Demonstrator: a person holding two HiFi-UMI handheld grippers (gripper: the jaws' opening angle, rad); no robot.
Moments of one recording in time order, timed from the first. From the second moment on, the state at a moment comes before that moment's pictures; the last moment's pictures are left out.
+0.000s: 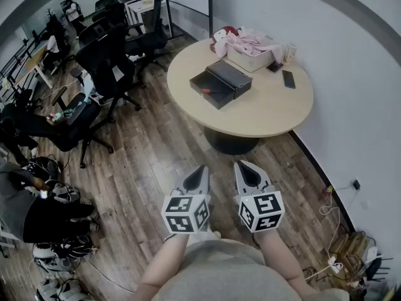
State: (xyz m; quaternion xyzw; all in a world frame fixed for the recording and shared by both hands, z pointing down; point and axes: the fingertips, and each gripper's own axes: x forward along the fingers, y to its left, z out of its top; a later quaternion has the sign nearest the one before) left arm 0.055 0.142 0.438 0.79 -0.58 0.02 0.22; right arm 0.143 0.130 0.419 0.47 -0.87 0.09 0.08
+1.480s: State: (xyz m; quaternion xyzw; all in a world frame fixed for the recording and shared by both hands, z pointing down) left arm 0.028 0.056 0.442 0.78 -0.58 0.02 0.22; right arm 0.107 0.045 0.415 0.45 -0.89 0.08 0.08
